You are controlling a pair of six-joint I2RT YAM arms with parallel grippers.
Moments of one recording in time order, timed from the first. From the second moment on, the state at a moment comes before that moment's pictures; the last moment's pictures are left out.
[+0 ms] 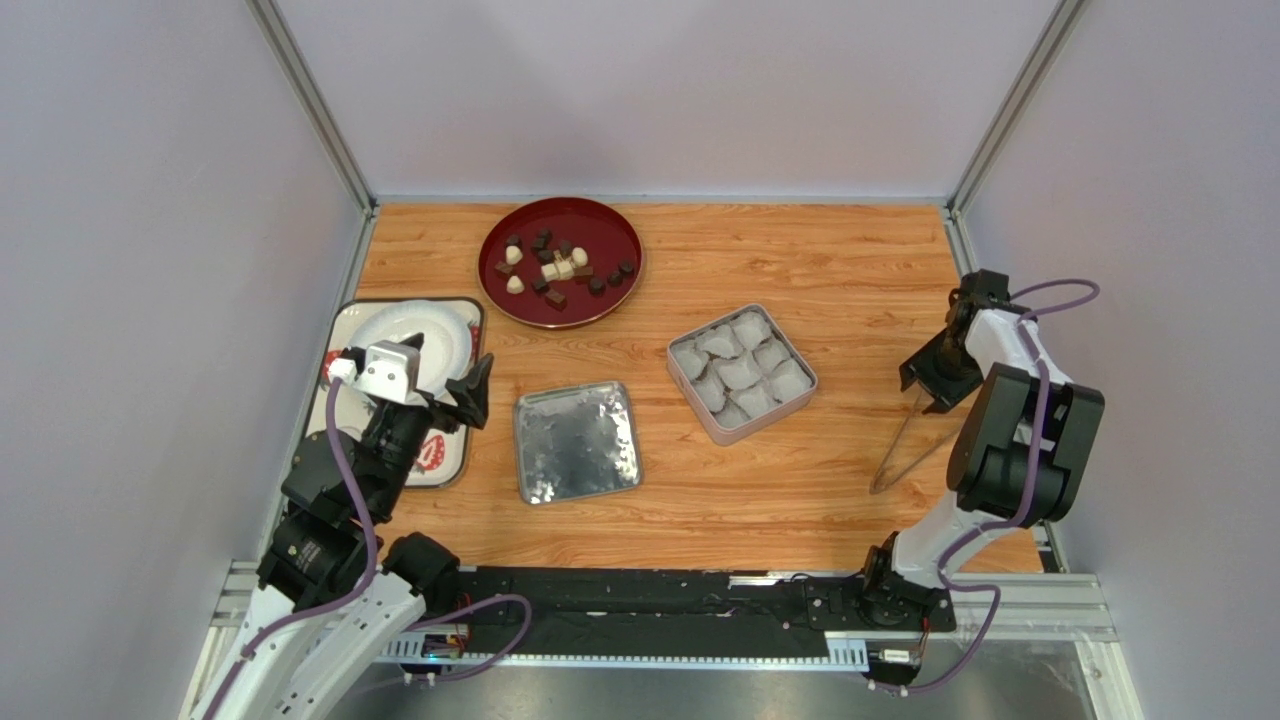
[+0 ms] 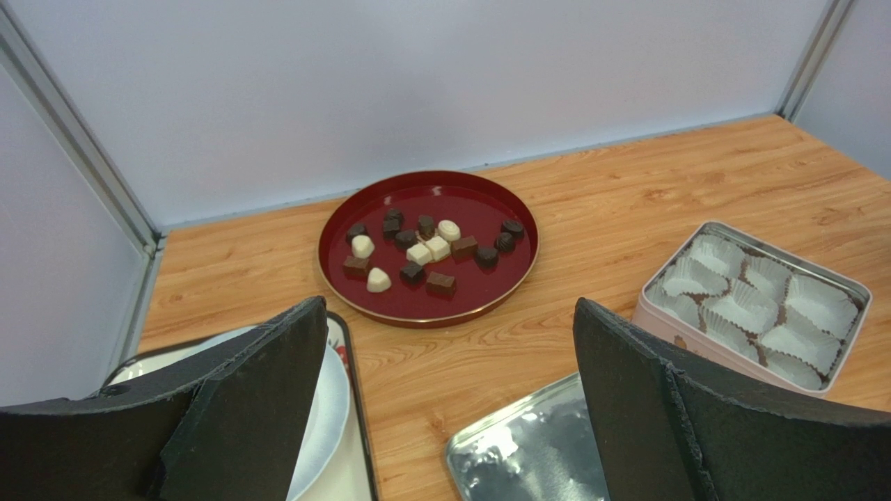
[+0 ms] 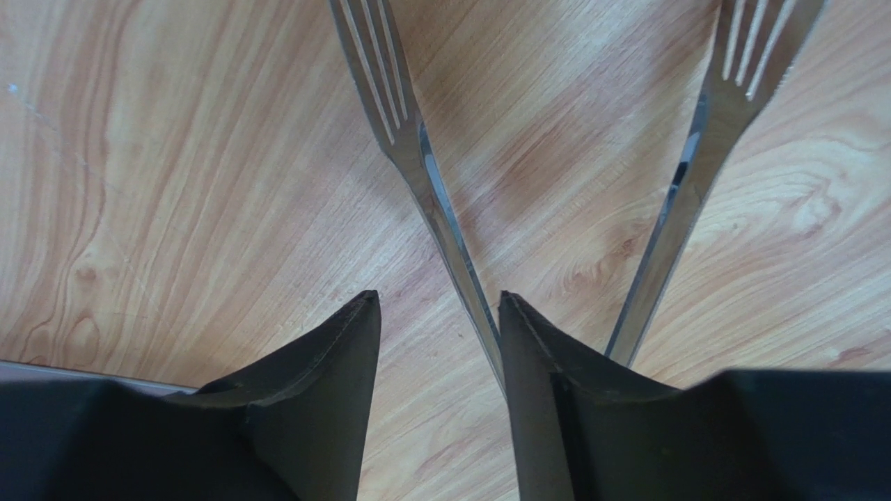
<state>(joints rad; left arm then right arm) -0.54 0.31 0.69 -0.26 -0.24 0.06 -0.35 1.66 1.13 -0.75 0.08 0.58</state>
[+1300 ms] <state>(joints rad) -0.54 0.71 0.90 -0.29 0.14 -0.25 -0.07 1.18 1.04 -0.66 -0.26 0.60</state>
